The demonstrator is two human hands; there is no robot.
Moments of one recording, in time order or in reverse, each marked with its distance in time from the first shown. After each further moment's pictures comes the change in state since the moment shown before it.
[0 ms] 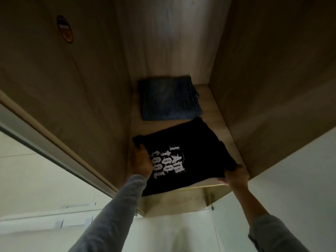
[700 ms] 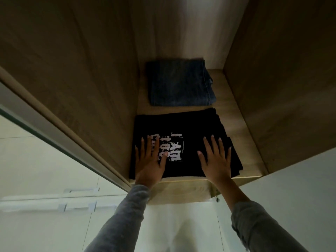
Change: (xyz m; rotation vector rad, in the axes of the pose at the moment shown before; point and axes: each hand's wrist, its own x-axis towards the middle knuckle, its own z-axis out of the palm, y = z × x) left_hand -0.027 -0.045 0.052 0.165 0.143 0.335; right_hand 0.010 0.000 0.093 -0.779 0.142 -0.724
